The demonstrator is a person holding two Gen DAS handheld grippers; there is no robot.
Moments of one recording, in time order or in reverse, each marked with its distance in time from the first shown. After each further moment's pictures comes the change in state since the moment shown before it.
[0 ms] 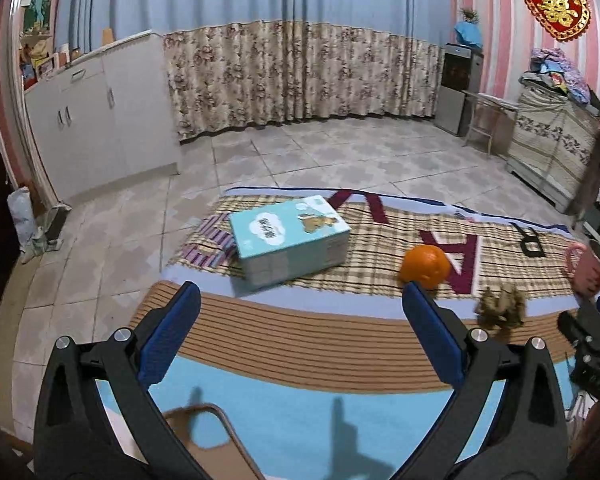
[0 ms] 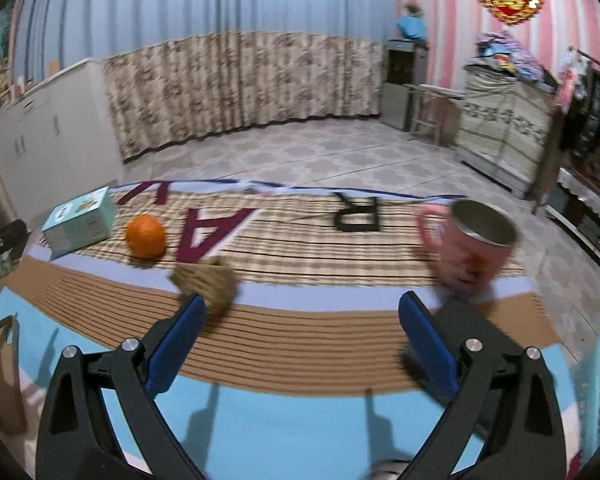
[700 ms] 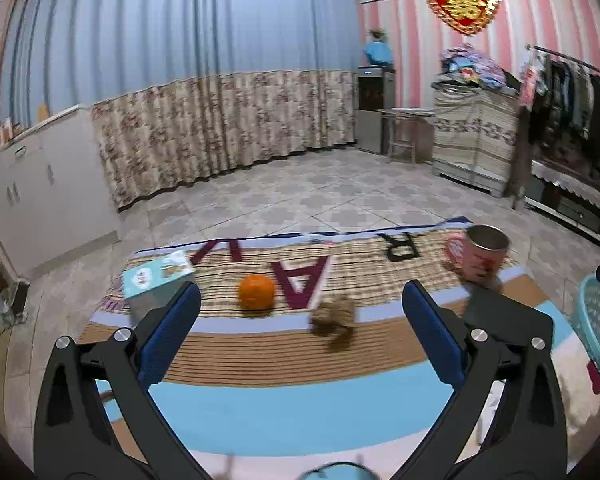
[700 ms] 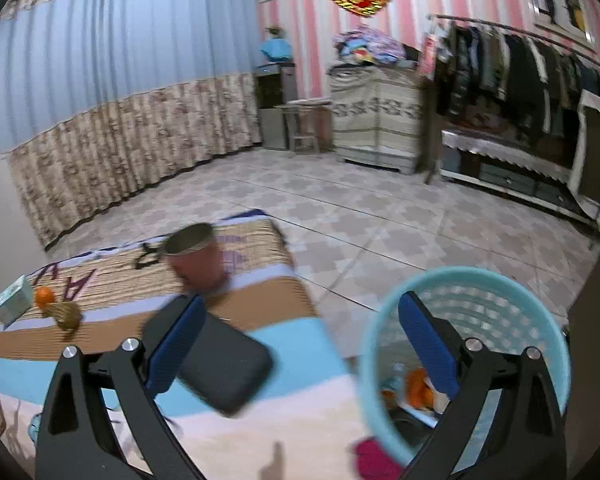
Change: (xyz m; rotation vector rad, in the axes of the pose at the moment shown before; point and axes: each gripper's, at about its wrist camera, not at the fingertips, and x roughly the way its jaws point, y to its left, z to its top) left arm -0.101 -0.122 -0.011 0.177 -0.166 -0.192; right arm -0.130 -0.200 -0.038 0.297 -0.143 -0.285
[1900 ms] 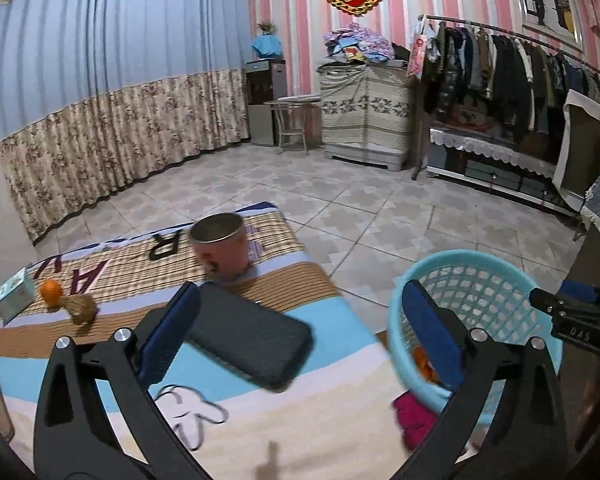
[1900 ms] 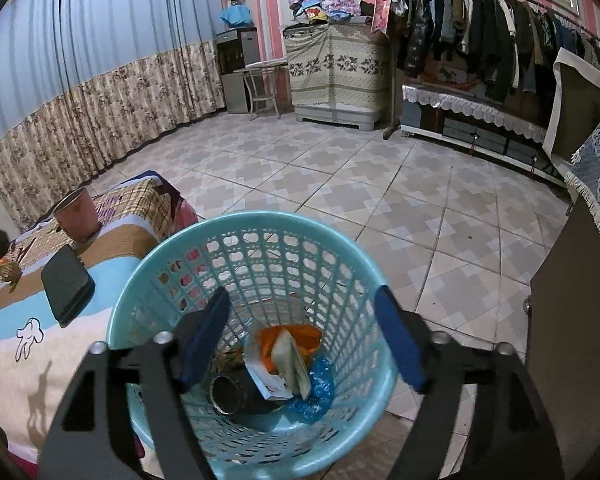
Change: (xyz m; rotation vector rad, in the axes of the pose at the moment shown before) left arm -0.058 -0.290 -0.032 0.167 0.017 -0.302; right arm -0.009 -0.245 -0.033 0.081 0.162 -0.088
